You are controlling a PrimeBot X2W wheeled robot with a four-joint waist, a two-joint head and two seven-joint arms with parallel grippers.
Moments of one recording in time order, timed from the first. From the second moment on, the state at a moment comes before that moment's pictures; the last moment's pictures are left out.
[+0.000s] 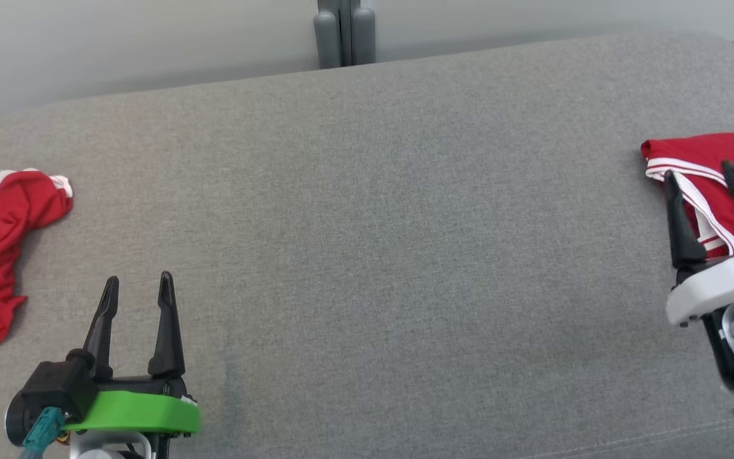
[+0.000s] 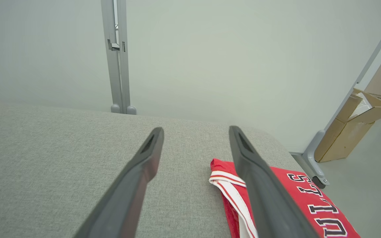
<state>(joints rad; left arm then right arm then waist) -0.04 0.08 0.00 0.11 -0.27 -0.13 -0.26 -0.27 -0.35 -0.02 0.22 0.19 0.13 -0.14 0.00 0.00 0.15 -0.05</state>
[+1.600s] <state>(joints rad) 0.06 0.06 0.02 0.17 -0.25 -0.13 -0.26 -0.03 -0.18 0.03 0.15 0.16 0.13 -0.11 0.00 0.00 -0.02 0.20</state>
